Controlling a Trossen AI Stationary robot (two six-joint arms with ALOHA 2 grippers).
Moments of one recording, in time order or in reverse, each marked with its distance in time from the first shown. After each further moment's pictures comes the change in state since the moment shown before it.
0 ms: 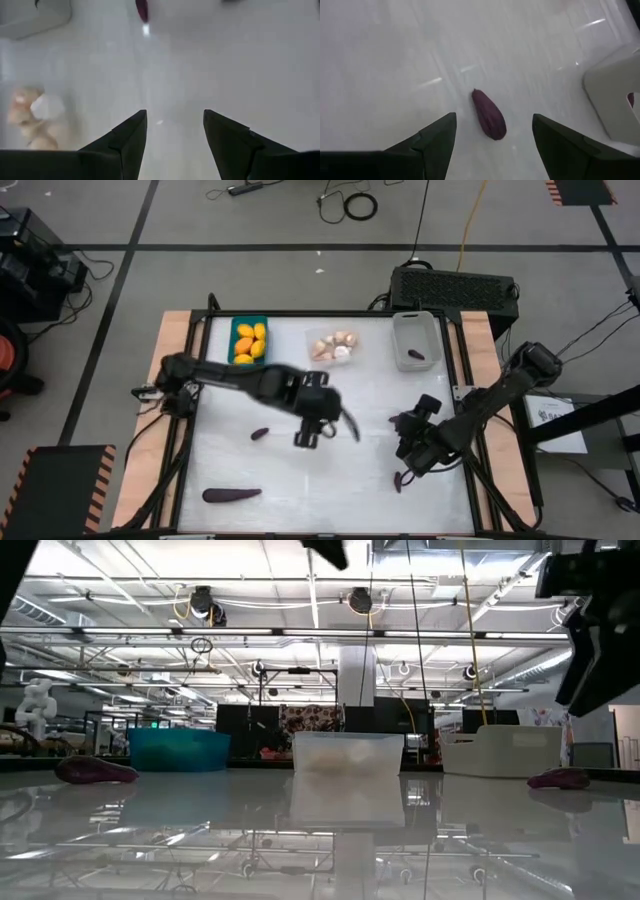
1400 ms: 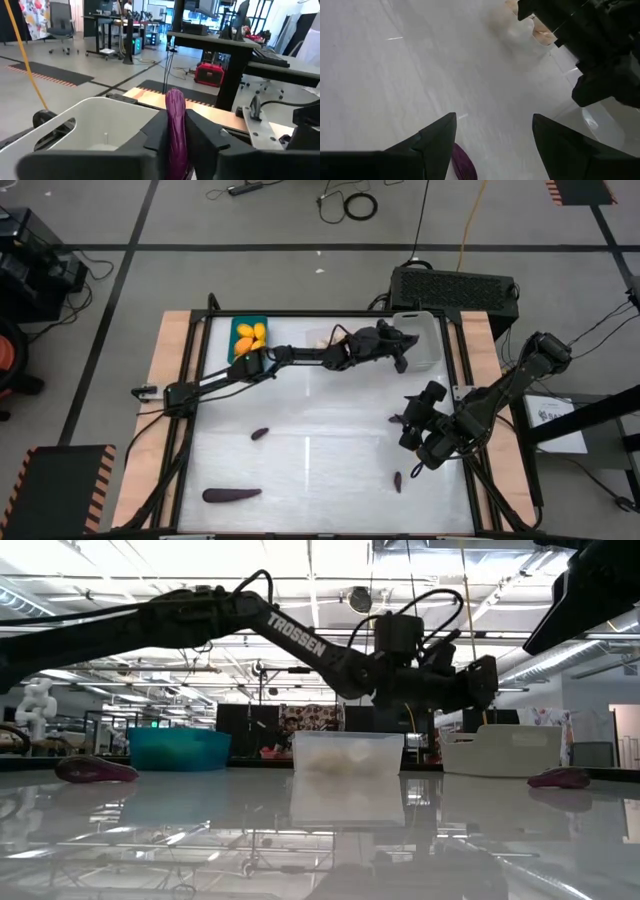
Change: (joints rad) left arm 0.426 0.815 0.238 1.660 0.073 -0.141; right arm 0.010 -0.180 0.001 -0.021 0.244 -0.053
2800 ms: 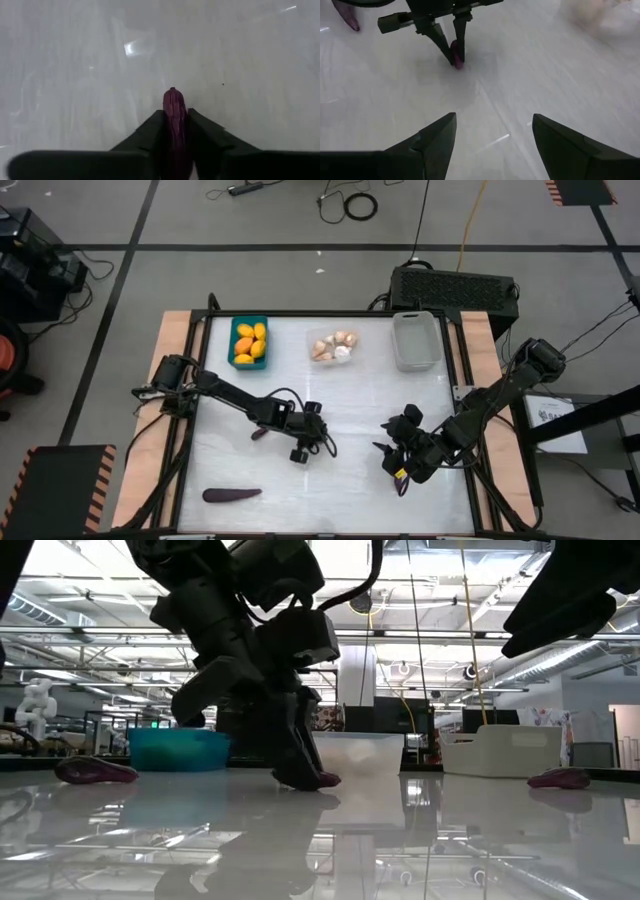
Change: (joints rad) left arm -0.446 -0.845 -1.263 -0.531 0.009 0.212; right arm -0.001 0.126 0.000 0.503 -0.135 -0.006
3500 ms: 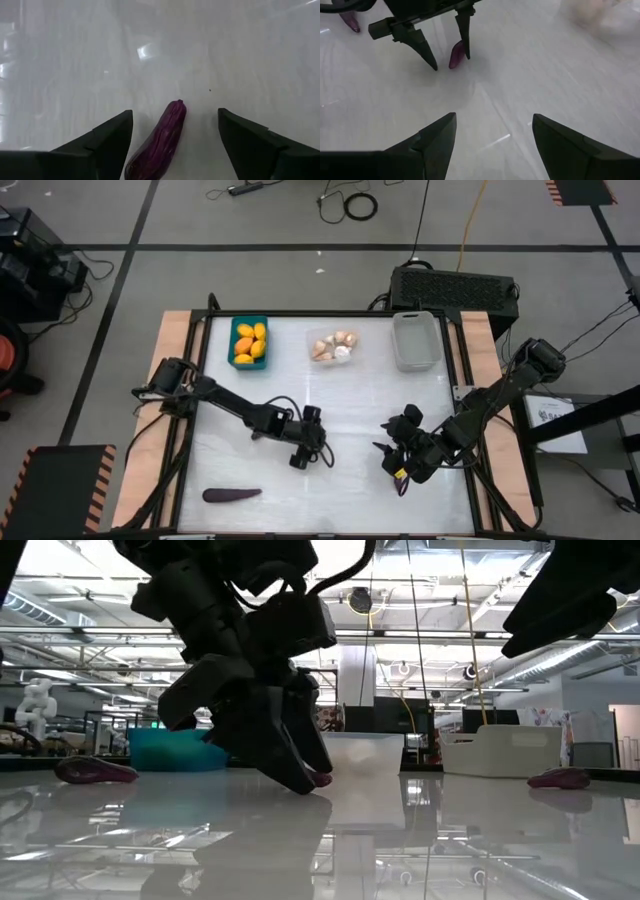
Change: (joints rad) left arm -0.067 -0.002 0.003 0.004 -0.107 -0.005; right arm 0.000 0.000 0.000 0.002 0.000 0.007
